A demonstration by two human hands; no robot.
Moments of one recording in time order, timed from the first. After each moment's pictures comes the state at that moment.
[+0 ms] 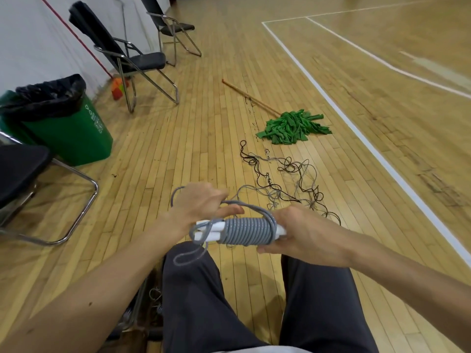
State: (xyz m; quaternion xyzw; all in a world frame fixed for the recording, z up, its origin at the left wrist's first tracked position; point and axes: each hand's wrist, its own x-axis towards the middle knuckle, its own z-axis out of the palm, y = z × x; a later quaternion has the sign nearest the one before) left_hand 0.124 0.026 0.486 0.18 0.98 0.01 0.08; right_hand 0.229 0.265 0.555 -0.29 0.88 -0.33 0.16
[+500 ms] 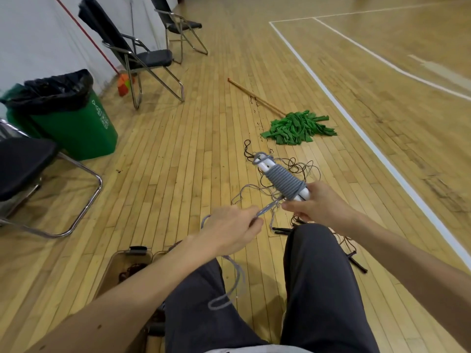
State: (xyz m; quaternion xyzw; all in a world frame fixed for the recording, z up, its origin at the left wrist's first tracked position) left_hand 0.190 0.071 0.492 0.26 0.96 0.10 0.05; right_hand 0.171 0.296 0.505 -0.02 0.84 -0.52 0.15
